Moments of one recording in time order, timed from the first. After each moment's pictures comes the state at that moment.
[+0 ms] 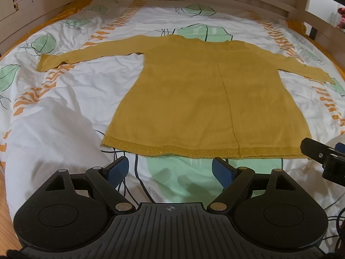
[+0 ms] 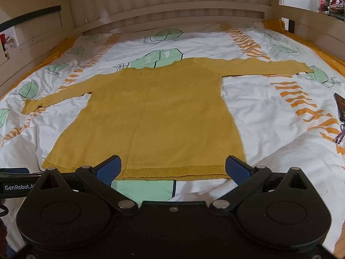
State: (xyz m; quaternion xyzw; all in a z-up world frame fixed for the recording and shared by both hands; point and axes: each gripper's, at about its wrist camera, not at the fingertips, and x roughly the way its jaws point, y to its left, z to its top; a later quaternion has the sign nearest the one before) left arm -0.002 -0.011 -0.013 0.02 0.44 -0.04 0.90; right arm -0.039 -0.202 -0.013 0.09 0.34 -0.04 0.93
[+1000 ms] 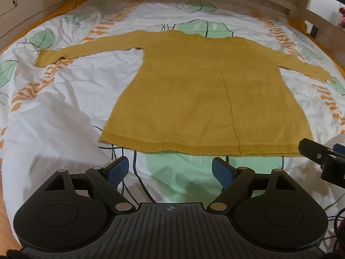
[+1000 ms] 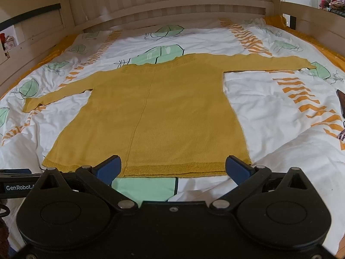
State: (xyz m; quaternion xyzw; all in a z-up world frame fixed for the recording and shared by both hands) left arm 0.001 -0.006 -0.017 0.02 0.45 -0.04 0.89; right arm -0.035 -0.200 -0.016 0.10 0.35 -0.04 0.93
